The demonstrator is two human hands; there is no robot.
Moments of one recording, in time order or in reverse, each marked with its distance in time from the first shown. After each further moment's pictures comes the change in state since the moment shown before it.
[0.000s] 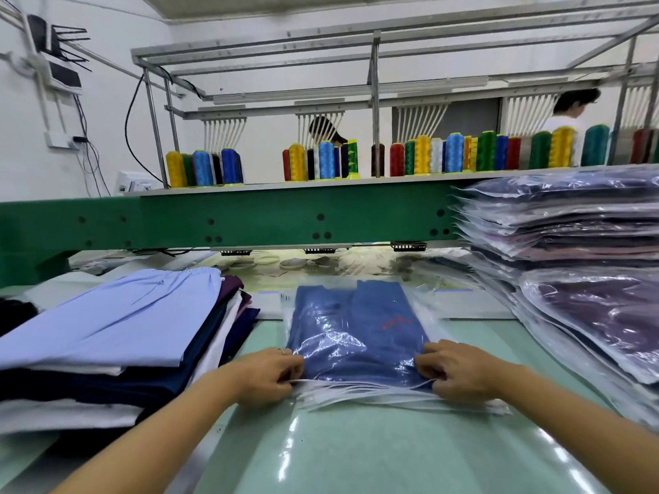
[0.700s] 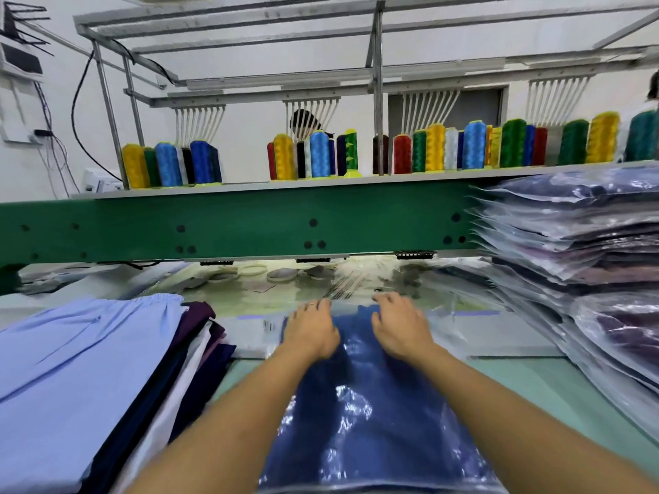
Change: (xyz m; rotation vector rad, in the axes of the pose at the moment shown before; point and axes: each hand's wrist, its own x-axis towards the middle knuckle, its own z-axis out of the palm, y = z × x) left_hand 0.211 0.002 -0.042 -0.017 0.363 -0.352; right_hand 0.210 0.007 -0.027 0.197 0.463 0.457
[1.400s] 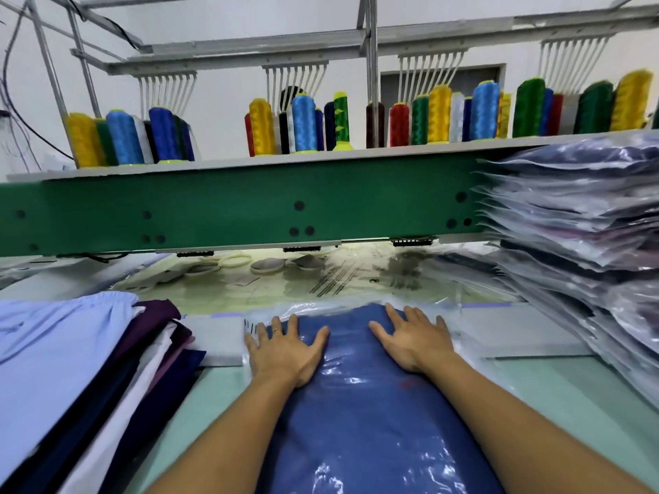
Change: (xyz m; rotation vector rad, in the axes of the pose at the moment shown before) left_hand 0.029 -0.040 0.078 0.035 -0.088 -0.295; right_hand 0.032 0.067 0.061 -0.177 -0.296 0.168
